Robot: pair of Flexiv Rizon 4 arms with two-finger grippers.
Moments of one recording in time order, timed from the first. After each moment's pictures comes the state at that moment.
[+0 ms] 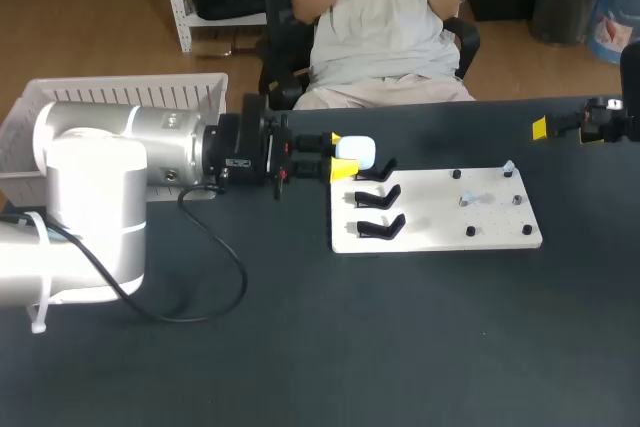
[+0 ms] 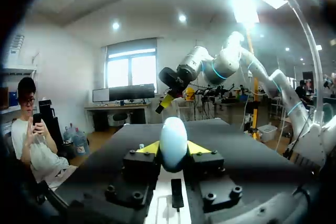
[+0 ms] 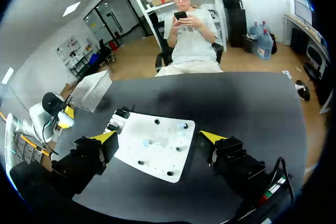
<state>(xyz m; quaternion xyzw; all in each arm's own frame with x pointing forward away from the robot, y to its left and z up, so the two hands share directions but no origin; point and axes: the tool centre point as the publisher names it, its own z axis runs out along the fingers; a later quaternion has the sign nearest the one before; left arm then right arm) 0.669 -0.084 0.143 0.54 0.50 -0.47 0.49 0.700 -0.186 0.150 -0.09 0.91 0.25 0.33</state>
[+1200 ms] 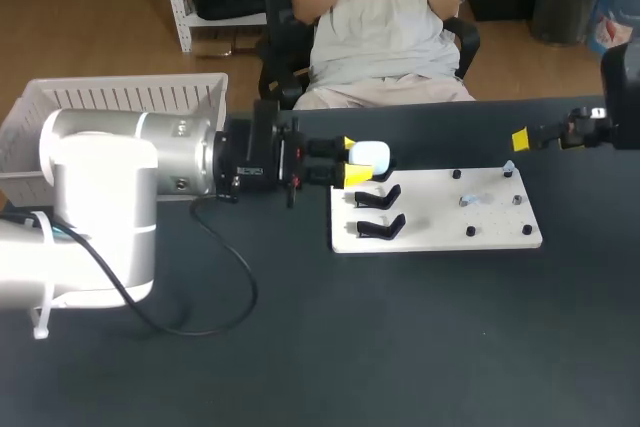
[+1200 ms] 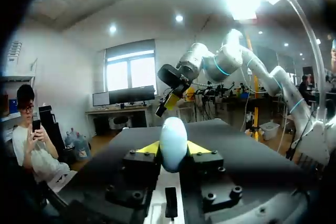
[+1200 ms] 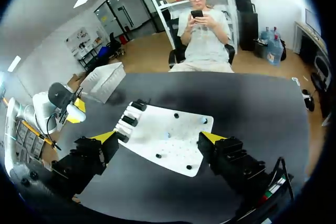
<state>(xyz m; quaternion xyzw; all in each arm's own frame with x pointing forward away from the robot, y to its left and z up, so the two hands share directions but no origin) 0.653 -0.103 0.150 0.55 0.49 -0.46 0.50 0.669 -0.147 0.162 -0.14 0.90 0.26 0.32</state>
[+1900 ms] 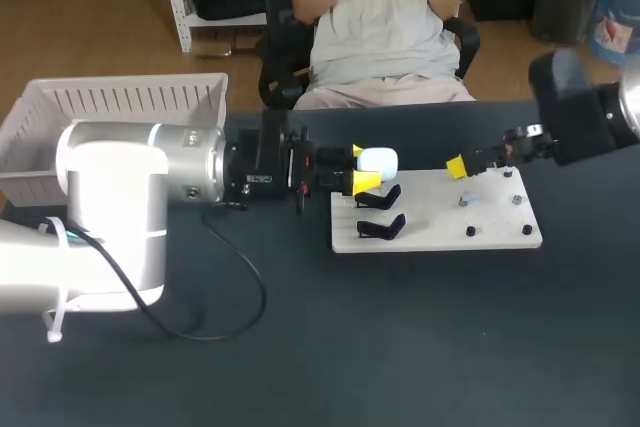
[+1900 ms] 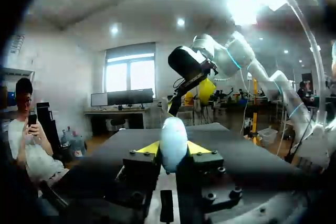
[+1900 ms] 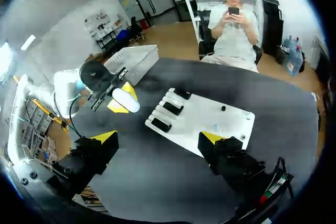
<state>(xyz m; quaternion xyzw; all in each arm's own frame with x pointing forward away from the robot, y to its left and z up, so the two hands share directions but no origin) 0.651 -0.112 0.139 0.53 0.49 -0.48 0.50 0.616 -0.055 0.178 -0.23 0.89 0.28 0.28</state>
